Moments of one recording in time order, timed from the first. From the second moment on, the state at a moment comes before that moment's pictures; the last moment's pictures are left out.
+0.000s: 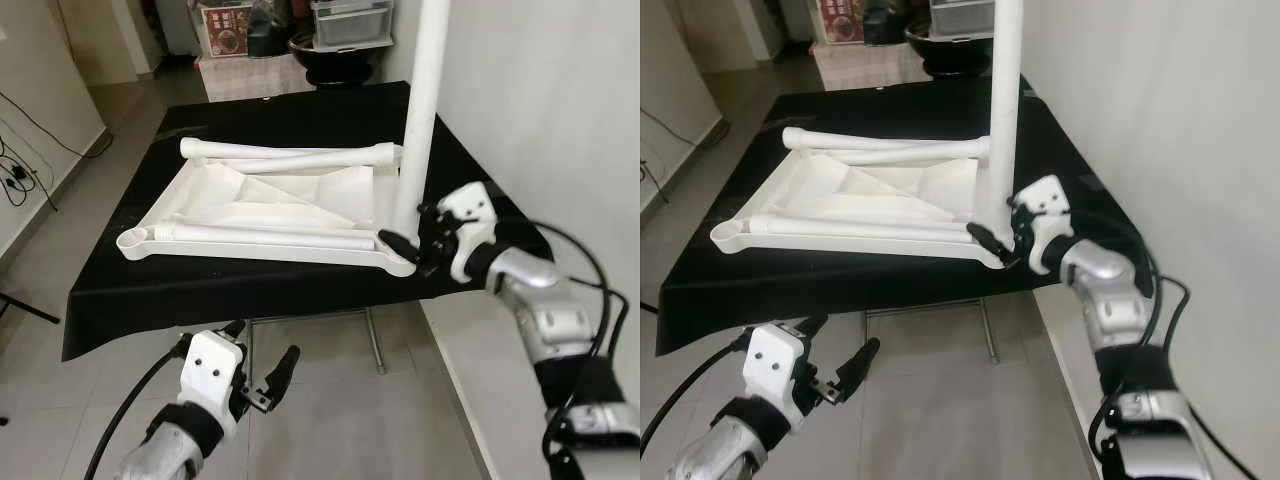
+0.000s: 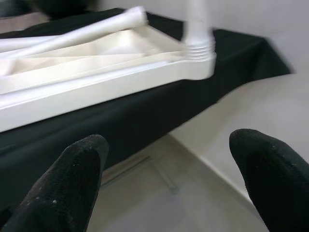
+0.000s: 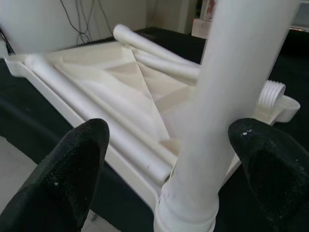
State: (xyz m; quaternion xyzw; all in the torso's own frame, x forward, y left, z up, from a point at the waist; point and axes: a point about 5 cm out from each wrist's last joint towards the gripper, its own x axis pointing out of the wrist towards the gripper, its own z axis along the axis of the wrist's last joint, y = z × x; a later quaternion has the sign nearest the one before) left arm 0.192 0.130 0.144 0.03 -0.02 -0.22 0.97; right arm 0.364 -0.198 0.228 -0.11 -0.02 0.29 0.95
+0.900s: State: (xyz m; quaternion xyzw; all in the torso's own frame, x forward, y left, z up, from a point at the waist) left arm 0.164 0.124 0.163 0.01 -0.05 -0.23 0.97; right arm 0.401 -0.167 0.251 -0.09 0.00 0.34 0.94
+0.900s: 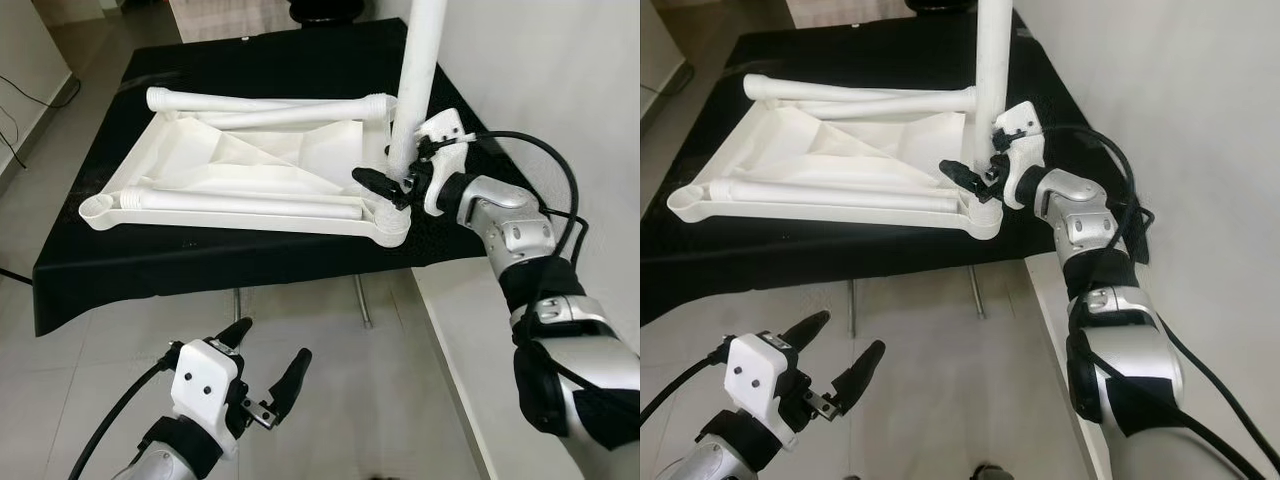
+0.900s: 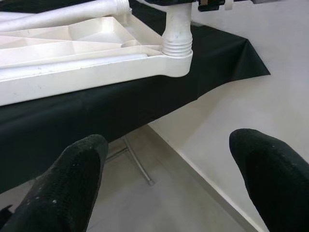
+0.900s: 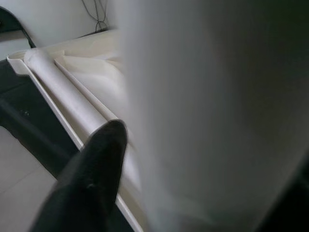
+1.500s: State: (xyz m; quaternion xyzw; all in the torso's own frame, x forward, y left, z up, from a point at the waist) left arm 0.170 0.129 0.163 0.03 -0.05 -0.19 0.98; right arm 0.347 -0.124 0.215 -0.05 -0.03 0.12 0.99
